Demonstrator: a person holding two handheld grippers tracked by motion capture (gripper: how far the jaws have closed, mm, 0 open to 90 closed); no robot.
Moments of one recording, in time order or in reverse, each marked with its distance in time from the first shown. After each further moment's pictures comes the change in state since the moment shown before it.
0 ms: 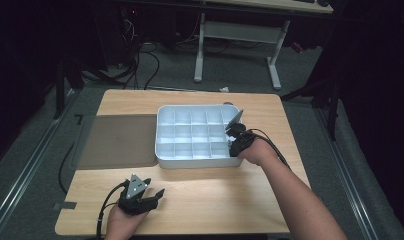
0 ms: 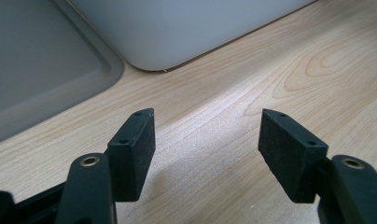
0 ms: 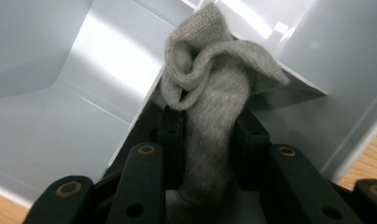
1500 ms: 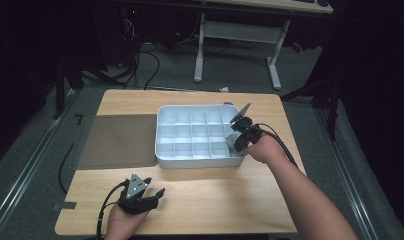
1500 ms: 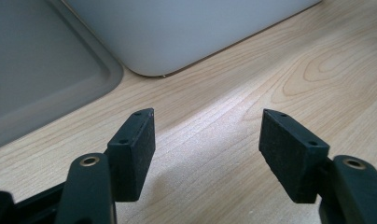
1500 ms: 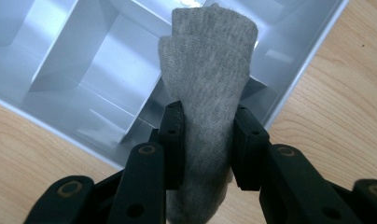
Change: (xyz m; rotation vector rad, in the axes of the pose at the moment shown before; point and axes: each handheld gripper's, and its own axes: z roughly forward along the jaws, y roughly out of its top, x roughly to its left) left arm 0.001 0.002 -0.001 -0.010 -0.001 -0.002; right arm 0.001 -0.010 -0.042 -0.095 -0.042 -0.005
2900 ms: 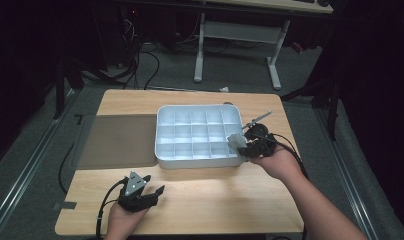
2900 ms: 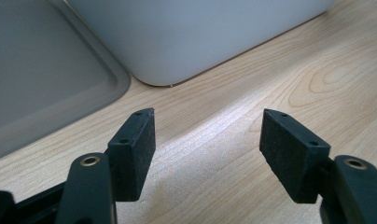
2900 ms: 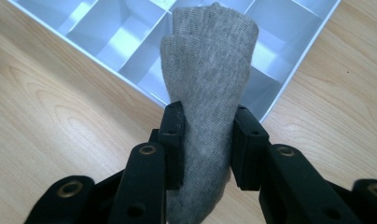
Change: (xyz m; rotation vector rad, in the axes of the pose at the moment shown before) left arm 0.004 0.004 0.002 -0.017 0.002 -0.017; right arm 0.015 -0.055 -0.050 -0.268 0.055 -0.040
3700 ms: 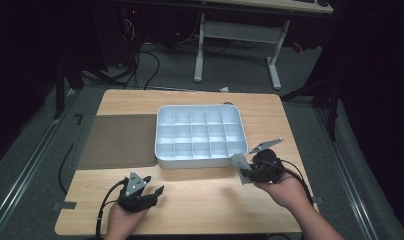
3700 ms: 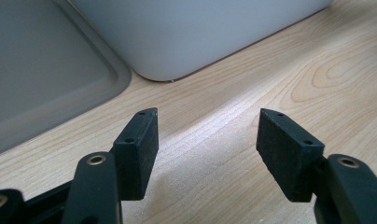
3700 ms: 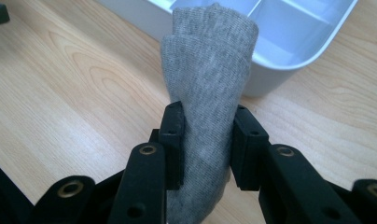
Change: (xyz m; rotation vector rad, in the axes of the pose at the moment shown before) left arm -0.001 -0.002 0.000 0.007 0.003 -0.001; right arm 0.023 -0.064 -0.003 -0.079 0.067 0.003
